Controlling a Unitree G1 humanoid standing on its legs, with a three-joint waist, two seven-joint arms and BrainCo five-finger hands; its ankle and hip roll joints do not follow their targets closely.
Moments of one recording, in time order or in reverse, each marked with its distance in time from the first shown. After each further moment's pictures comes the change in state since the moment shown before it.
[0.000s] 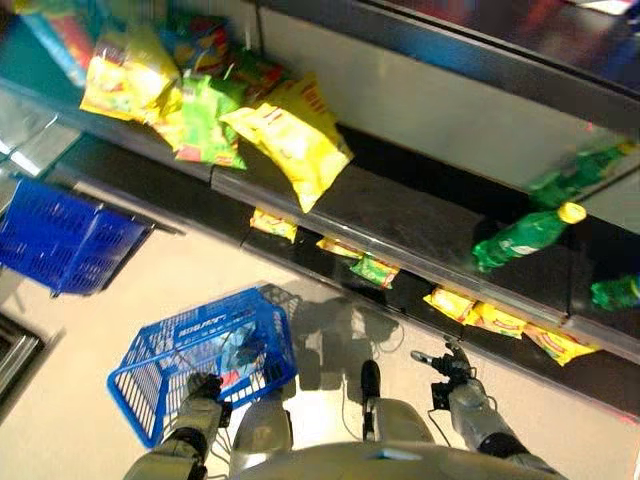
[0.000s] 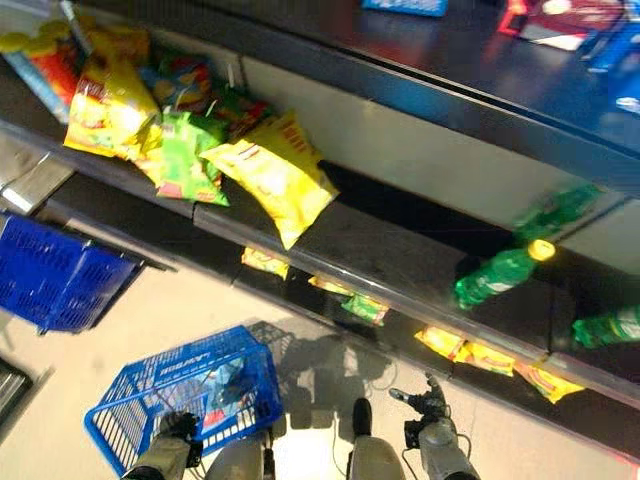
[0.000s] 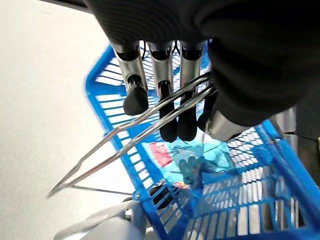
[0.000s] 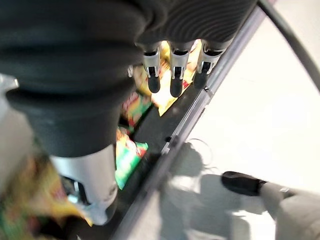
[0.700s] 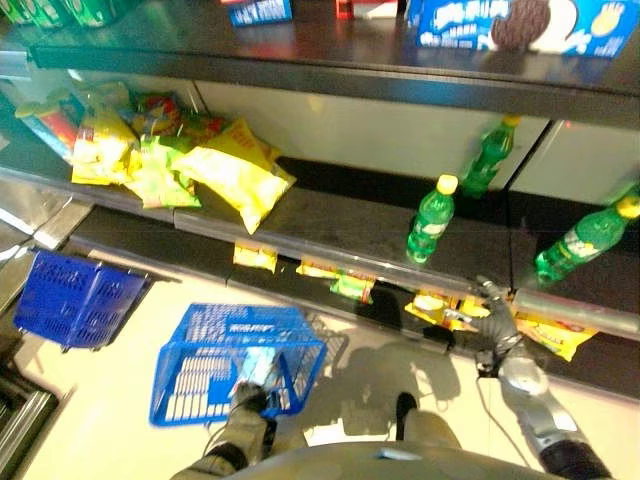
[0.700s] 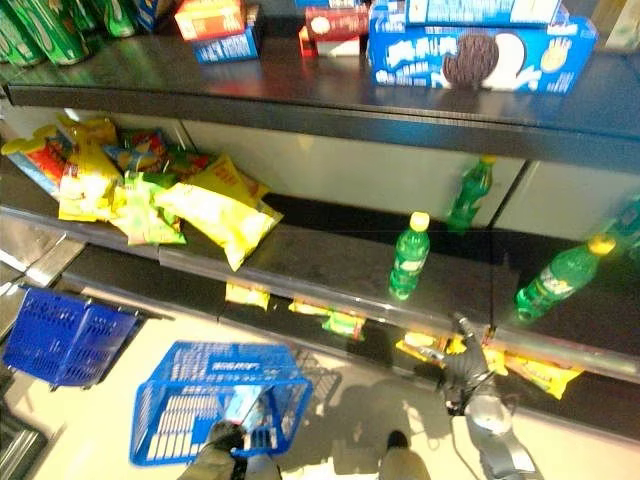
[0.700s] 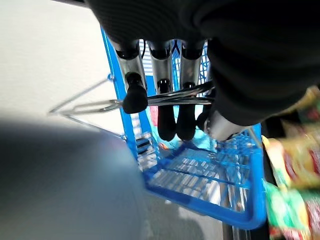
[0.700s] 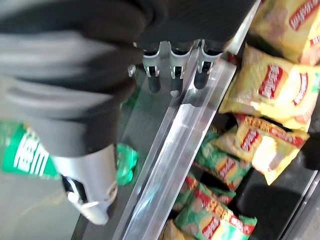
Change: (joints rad) left arm 0.000 -0.182 -0.134 -0.060 0.055 -0.018 0.022; right arm 0.141 -0.208 -0.060 -0.540 -0.032 -0.043 0.020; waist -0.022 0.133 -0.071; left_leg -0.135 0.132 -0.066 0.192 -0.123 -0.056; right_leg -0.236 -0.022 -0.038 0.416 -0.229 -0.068
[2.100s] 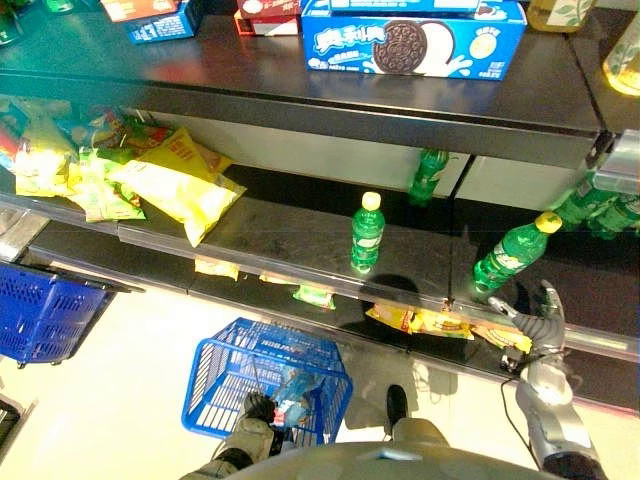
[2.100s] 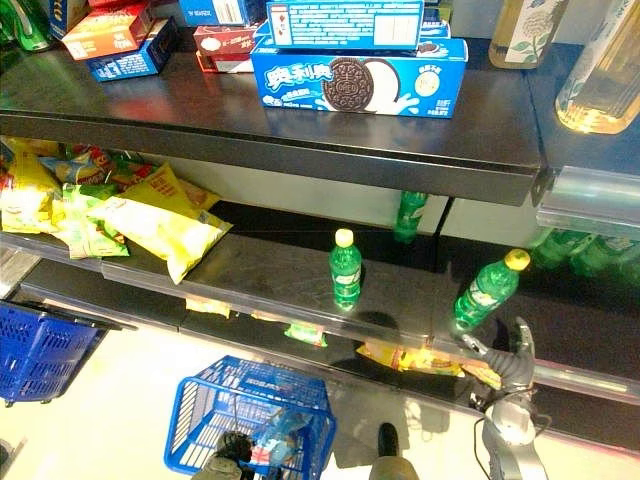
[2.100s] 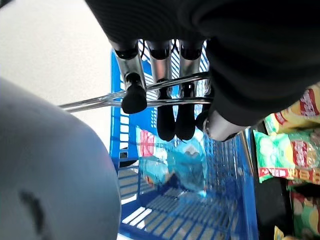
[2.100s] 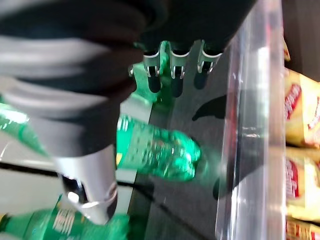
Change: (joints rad) left arm 0.067 -0.024 0.018 0.024 0.034 0.032 -0.028; right arm 0.042 0.056 -0.217 0.018 0.049 -0.013 -0.130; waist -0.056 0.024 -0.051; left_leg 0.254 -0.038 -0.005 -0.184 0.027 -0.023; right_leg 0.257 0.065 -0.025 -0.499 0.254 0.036
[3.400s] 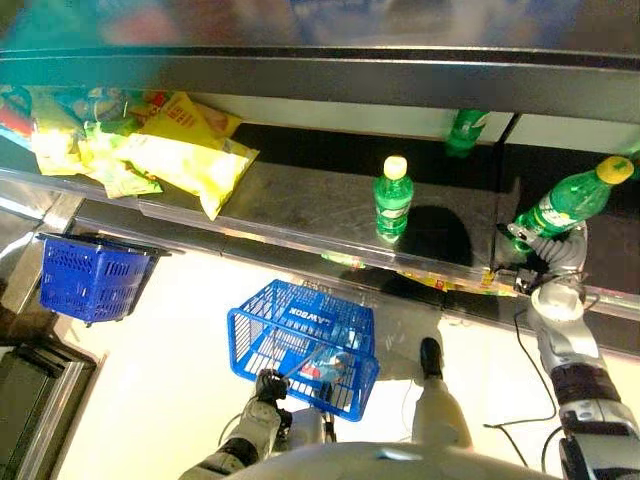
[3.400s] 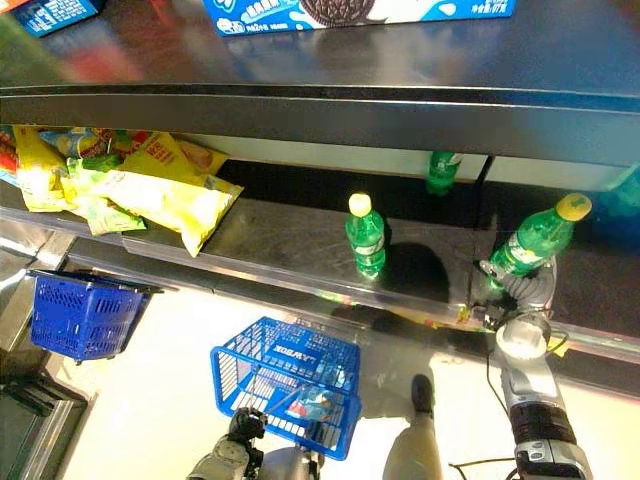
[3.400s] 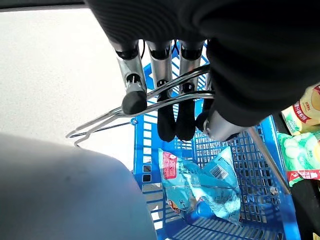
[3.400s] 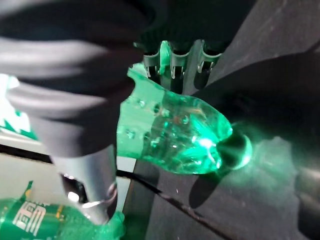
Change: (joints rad) left arm -0.025 -0.013 -0.041 -0.046 0.014 -0.060 -0.022; right arm -0.396 -0.159 0.026 0.128 -0.001 0.021 -0.063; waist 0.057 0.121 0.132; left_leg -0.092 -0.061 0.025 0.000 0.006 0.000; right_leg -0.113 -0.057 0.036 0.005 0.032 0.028
